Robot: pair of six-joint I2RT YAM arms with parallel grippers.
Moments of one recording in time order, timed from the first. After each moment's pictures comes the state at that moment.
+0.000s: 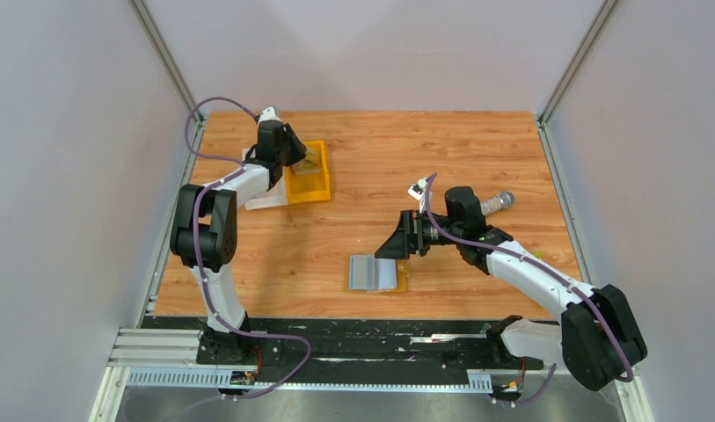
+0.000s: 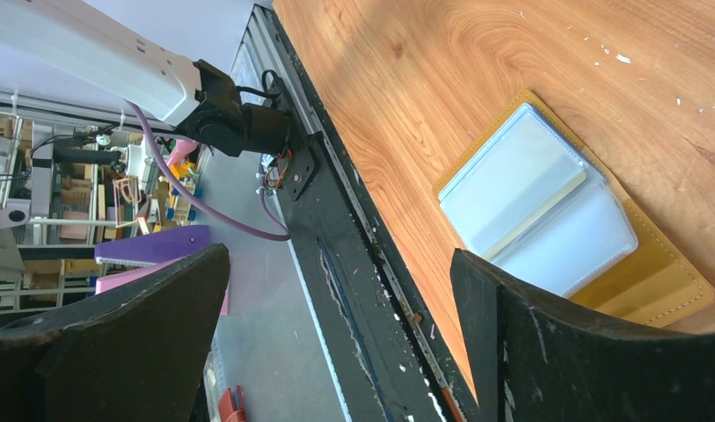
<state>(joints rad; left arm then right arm) -0.19 1.91 1.26 0.18 -0.03 -0.57 0.50 1.20 0.64 0.06 -0.86 0.60</state>
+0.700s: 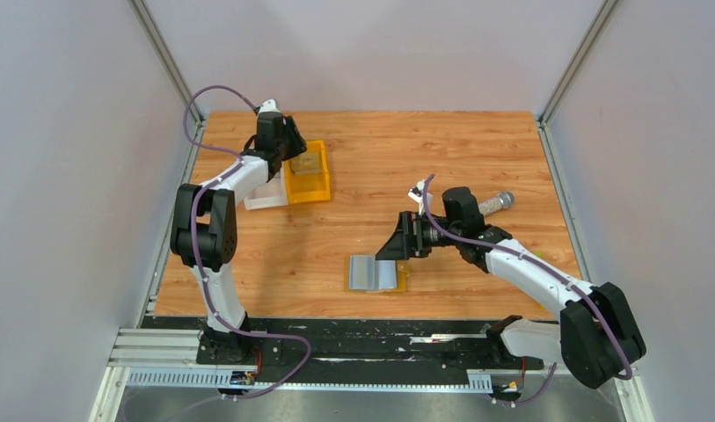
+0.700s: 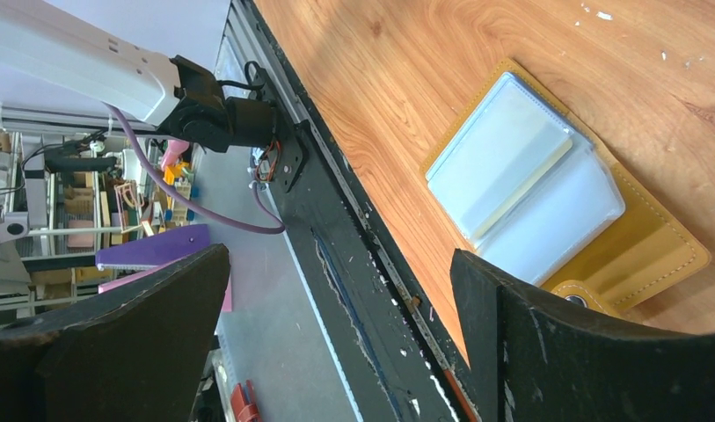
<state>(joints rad) -0.18 1.92 1.36 0.05 -0.07 -0.51 0.50 1.21 0.65 -0.03 -0.84 0.59</state>
